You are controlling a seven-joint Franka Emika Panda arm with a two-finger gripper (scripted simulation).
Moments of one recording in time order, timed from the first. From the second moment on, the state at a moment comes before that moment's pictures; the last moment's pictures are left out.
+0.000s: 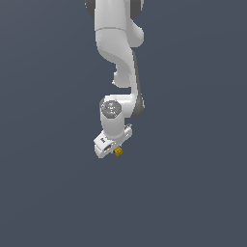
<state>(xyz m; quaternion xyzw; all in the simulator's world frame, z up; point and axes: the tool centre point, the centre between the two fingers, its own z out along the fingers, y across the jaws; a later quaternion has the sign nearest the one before) 0.001 -0.041 0.022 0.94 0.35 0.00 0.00</state>
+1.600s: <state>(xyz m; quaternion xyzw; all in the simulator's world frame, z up) 0.058 0.088 0.239 0.94 0.35 0.00 0.00</state>
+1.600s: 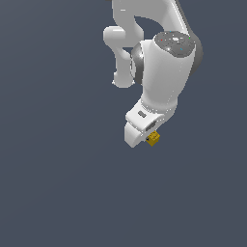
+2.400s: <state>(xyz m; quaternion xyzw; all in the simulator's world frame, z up) 0.078 0.123 0.297 0.94 0.35 0.00 0.00</state>
